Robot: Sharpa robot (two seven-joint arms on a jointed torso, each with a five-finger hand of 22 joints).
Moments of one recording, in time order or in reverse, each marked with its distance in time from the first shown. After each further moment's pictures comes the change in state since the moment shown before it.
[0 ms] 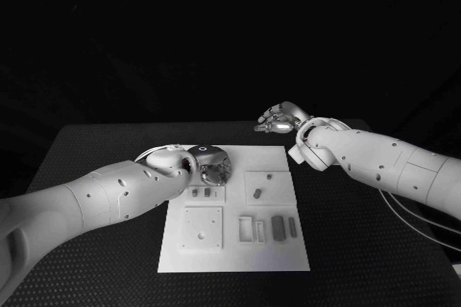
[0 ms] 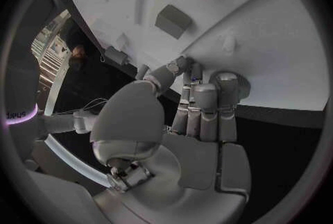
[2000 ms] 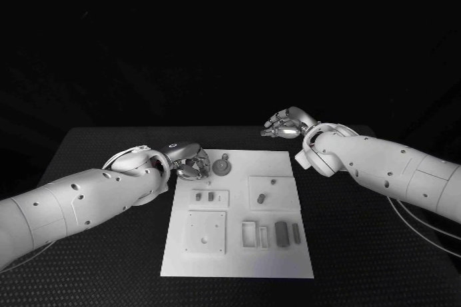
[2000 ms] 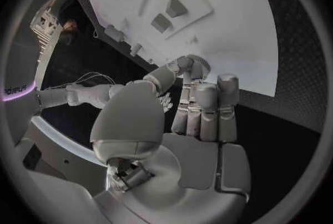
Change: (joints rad) left arm -0.024 -0.221 0.109 0.162 0.123 -0.046 -0.057; left_hand 0.005 0.025 0.018 -0.012 0.056 0.047 -0.017 0.020 0.000 0.063 -0.022 0.000 0.008 -0.001 -0.019 0.004 -0.008 -0.009 0.003 -0.008 0.012 -0.001; right arm 0.000 -0.014 0.000 0.004 0.000 0.000 0.001; right_hand 0.000 0.000 0.000 0.000 0.000 0.000 0.000 0.000 -0.002 0.000 0.000 0.000 -0.003 -0.004 -0.003 0.000 -0.001 0.000 0.000 0.000 0.000 0.003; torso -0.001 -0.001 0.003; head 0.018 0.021
